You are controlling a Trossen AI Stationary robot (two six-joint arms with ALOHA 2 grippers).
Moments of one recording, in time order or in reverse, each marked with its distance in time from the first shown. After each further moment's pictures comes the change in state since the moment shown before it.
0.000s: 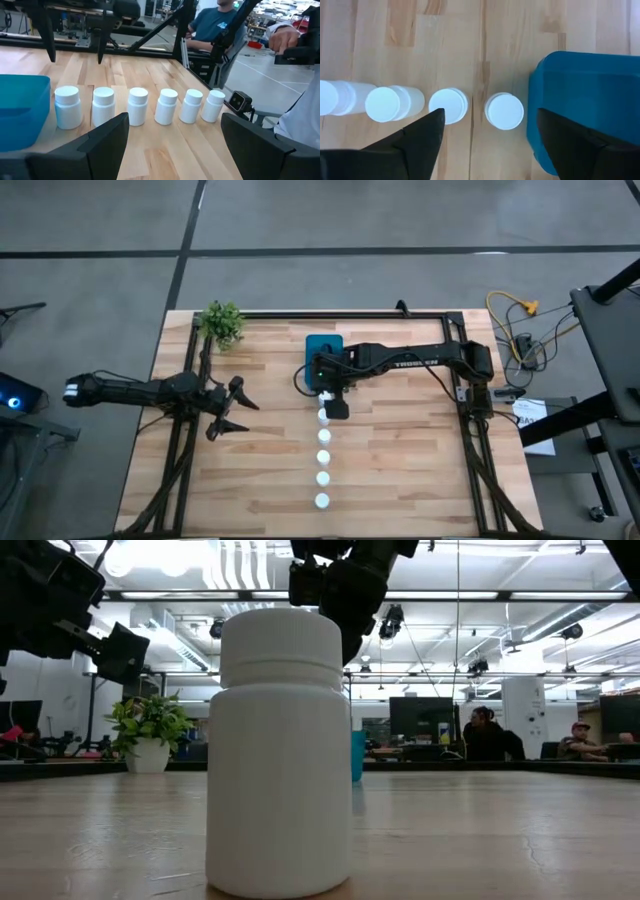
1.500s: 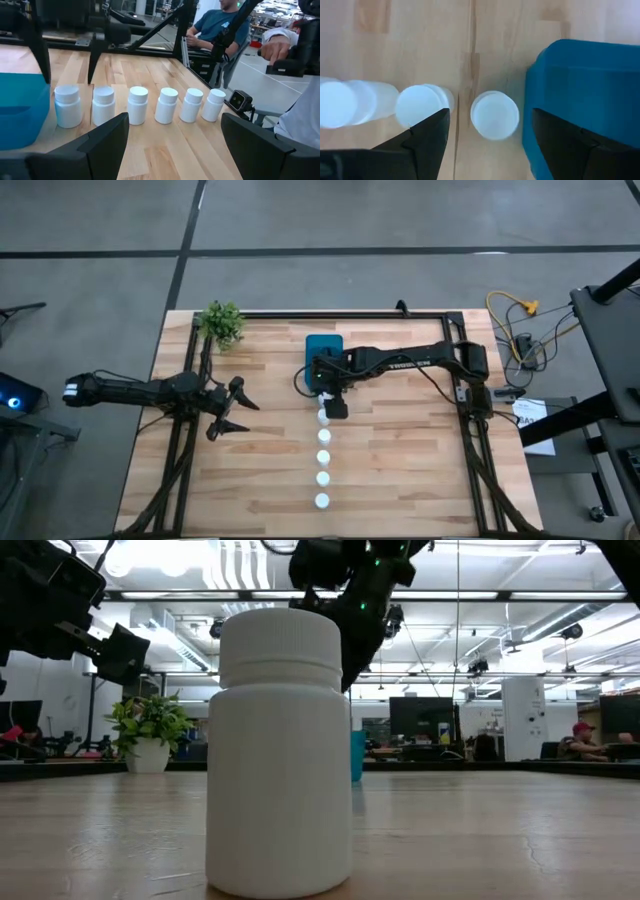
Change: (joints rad) left arm 0.000 0.006 0.000 0.001 0.000 -0.001; right arm -0.025 0.045 -0.095 0.113 0.011 -0.038
